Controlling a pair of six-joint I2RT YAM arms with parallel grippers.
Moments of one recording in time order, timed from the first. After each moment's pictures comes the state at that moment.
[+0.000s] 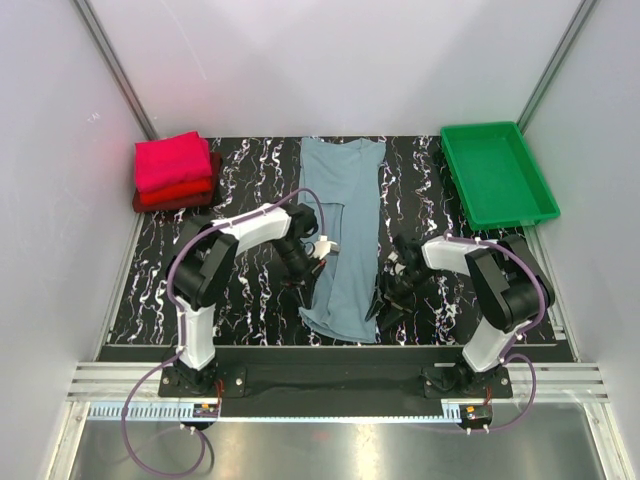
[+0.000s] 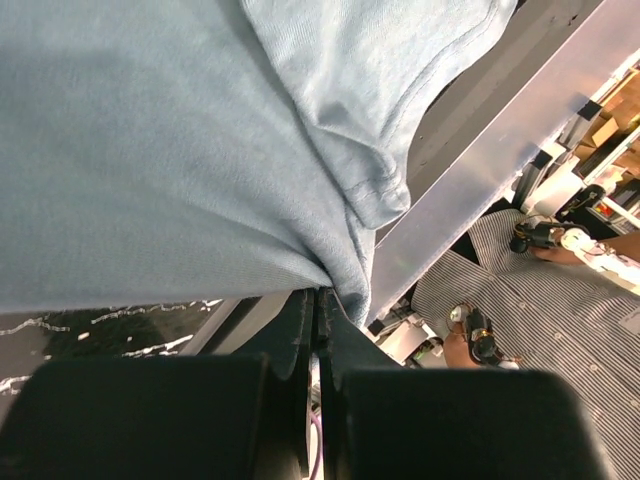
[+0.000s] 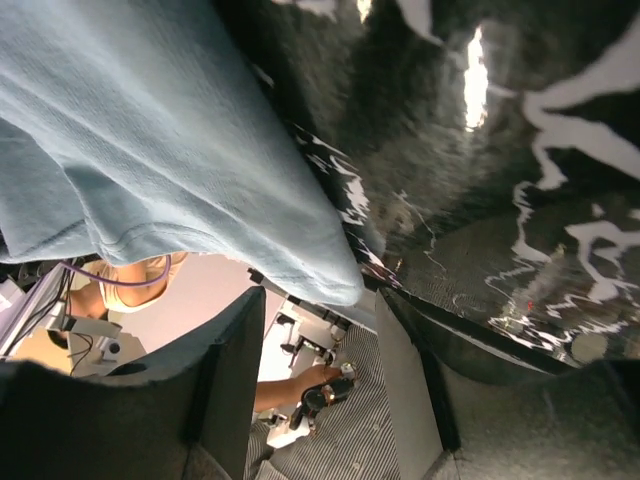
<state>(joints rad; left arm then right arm) -0.61 1.96 1.35 -1.19 0.73 0.09 0.41 1.72 0.81 -0.71 -0.69 0.62</state>
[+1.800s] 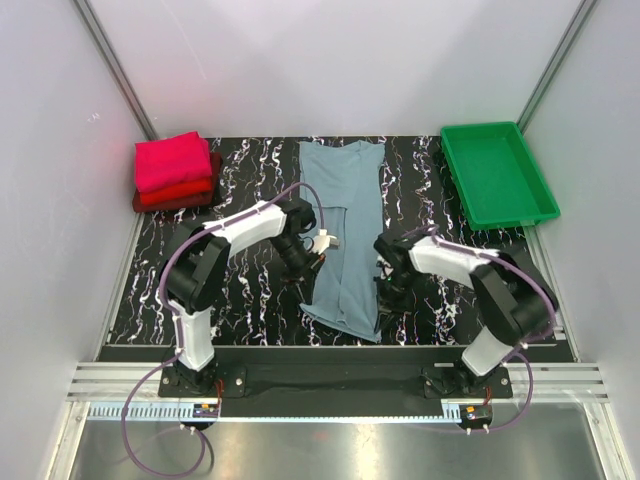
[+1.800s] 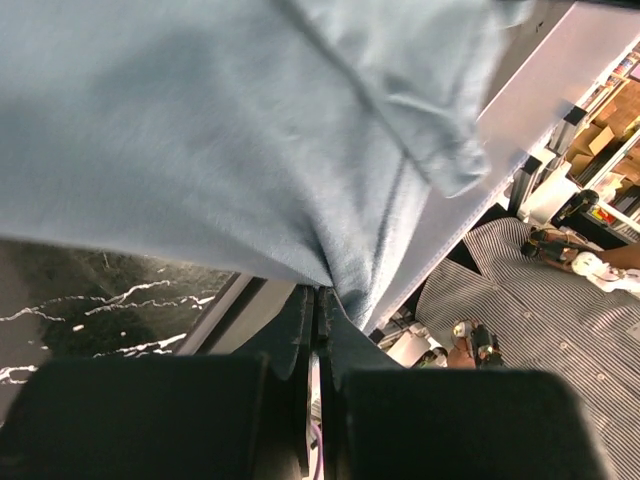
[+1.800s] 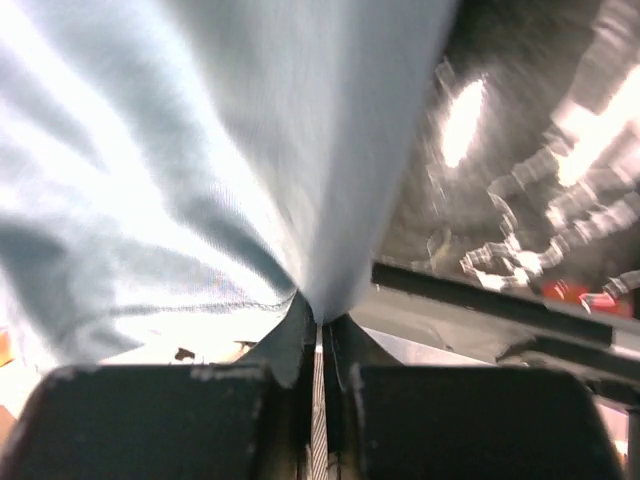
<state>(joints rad) -0.59 1.92 1.36 -1.19 0.75 0.09 0.60 1.67 0.89 -0.87 -0.45 0.63</state>
